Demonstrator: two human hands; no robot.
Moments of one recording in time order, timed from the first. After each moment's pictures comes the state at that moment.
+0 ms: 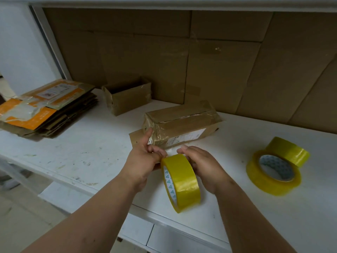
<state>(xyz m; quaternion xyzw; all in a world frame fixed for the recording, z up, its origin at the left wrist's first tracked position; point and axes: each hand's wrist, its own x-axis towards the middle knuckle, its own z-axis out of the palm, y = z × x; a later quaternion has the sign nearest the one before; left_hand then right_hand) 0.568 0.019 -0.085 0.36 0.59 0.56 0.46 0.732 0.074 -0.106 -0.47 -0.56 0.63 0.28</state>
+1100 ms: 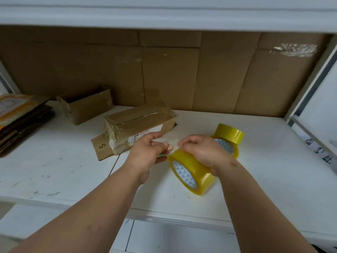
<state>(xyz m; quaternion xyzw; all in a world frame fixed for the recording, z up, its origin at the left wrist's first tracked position) 0.665 0.024 -0.065 0.41 0.53 0.52 0.53 0.830 0.034 -0.039 -0.60 -0.60 0.43 0.31</state>
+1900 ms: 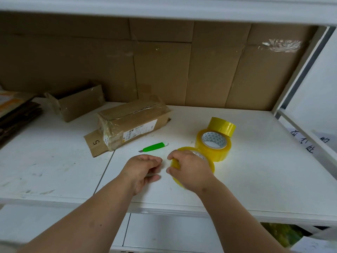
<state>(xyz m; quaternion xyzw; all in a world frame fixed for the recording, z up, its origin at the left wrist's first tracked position) 0.652 0.010 -0.111 0.32 0.61 0.41 0.60 0.813 -0.003 -0.086 -0.61 -0.76 0.19 0.11</state>
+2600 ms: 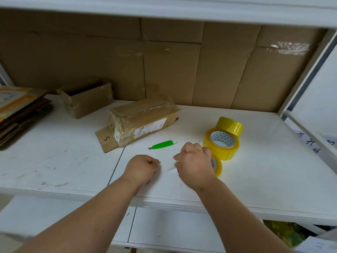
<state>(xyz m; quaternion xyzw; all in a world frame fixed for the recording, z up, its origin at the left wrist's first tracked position) 0.623 -0.002 -0.114 0.51 0.70 0.30 0.41 0.791 -0.003 -0.096 -0.60 -0.79 -0.01 0.06</state>
